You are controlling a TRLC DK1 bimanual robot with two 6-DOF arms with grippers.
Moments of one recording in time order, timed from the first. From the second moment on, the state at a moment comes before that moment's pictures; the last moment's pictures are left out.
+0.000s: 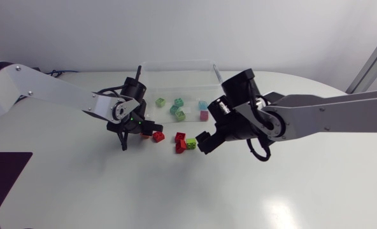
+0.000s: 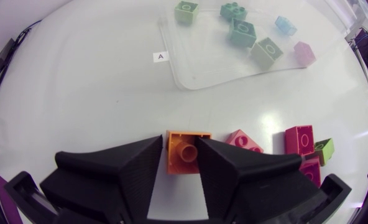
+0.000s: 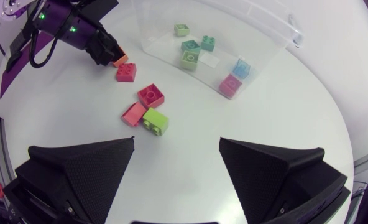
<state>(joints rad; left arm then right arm) -0.35 2.06 1.18 -0.17 -0.11 -0.15 0.56 1.67 0.93 -0.13 0.00 -0.11</state>
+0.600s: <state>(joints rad) -0.36 1.53 1.14 -0.31 -0.12 -0.14 0.61 1.81 1.03 -0.12 0.03 -0.11</state>
